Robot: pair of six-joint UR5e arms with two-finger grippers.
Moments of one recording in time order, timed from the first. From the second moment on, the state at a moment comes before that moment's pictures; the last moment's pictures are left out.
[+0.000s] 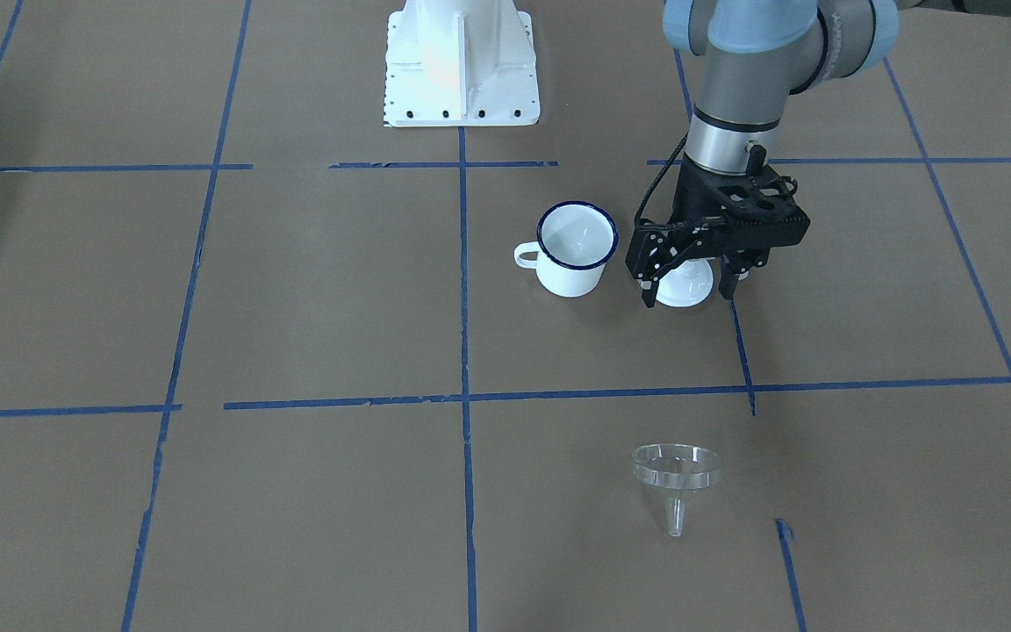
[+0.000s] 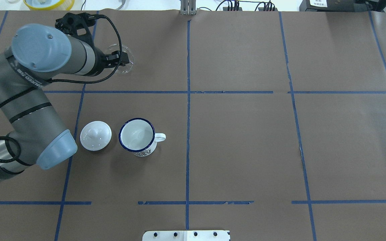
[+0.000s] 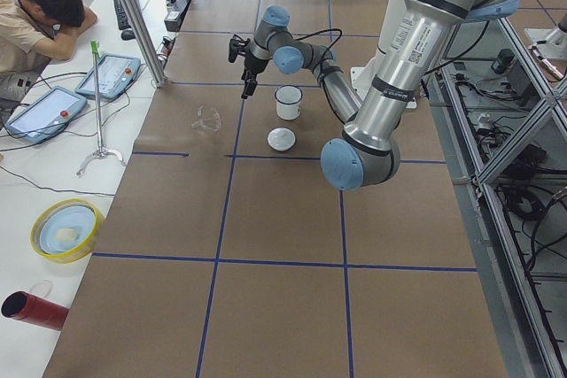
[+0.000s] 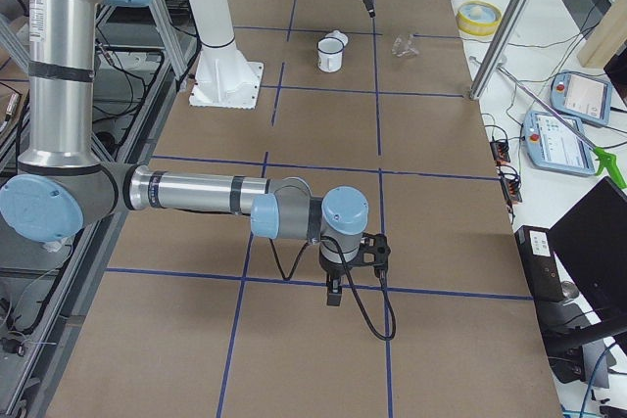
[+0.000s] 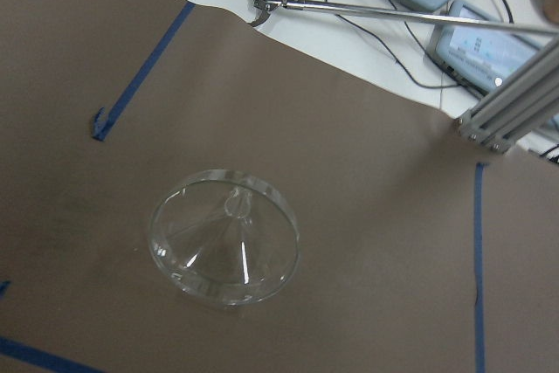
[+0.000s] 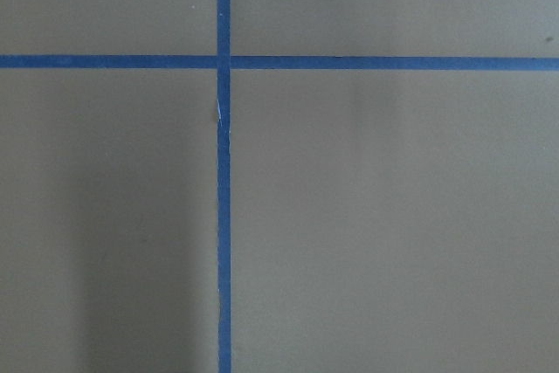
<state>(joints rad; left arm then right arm) -0.75 -2.01 -1.94 -1.61 -1.75 -1.10 1.57 -1.68 1.66 -1.57 2.29 0.01</state>
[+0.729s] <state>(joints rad) -0.75 -1.77 -1.91 -1.84 -2.04 -1.11 1.57 -1.68 1.66 -1.57 2.29 0.01</state>
